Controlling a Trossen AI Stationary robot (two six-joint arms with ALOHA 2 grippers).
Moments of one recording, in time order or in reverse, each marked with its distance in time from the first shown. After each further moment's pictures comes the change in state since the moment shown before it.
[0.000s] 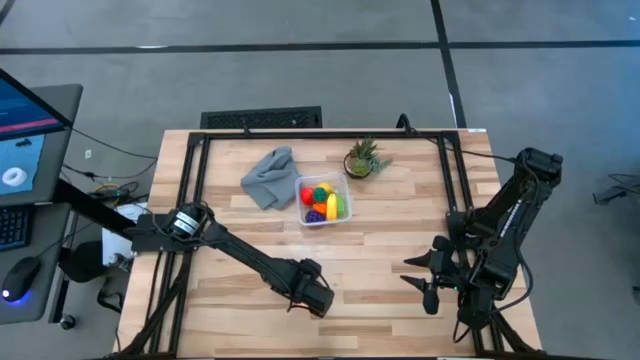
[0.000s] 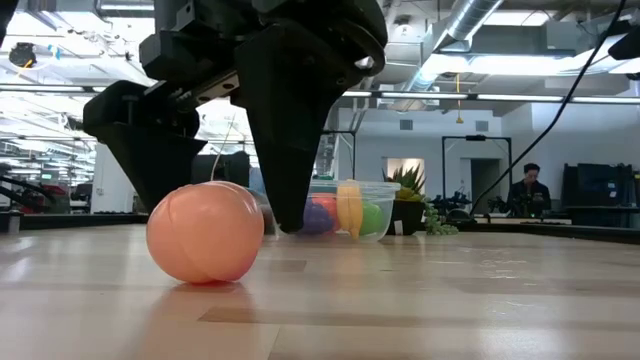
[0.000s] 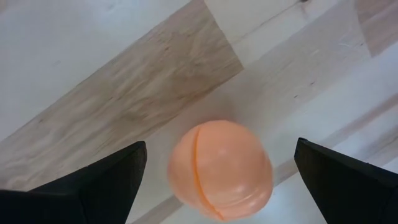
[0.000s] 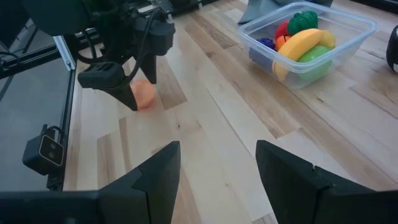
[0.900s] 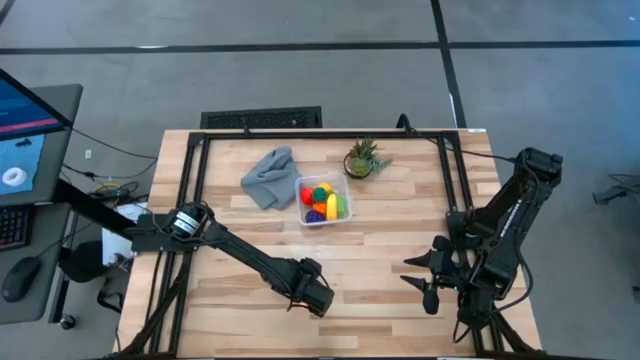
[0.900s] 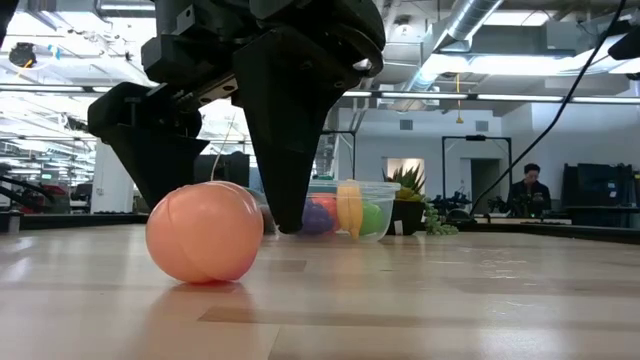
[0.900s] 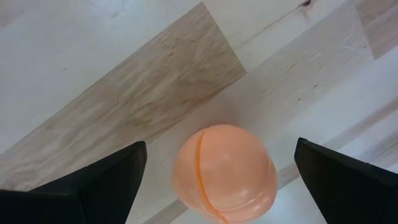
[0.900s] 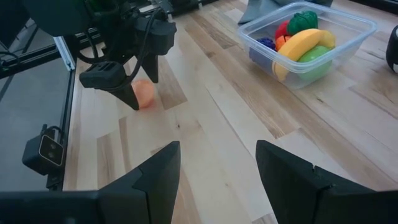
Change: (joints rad) left arm 0.002 0.000 0.000 -0.008 -0.010 0.019; right arm 0.000 0.000 0.000 0.000 0.000 -0.001
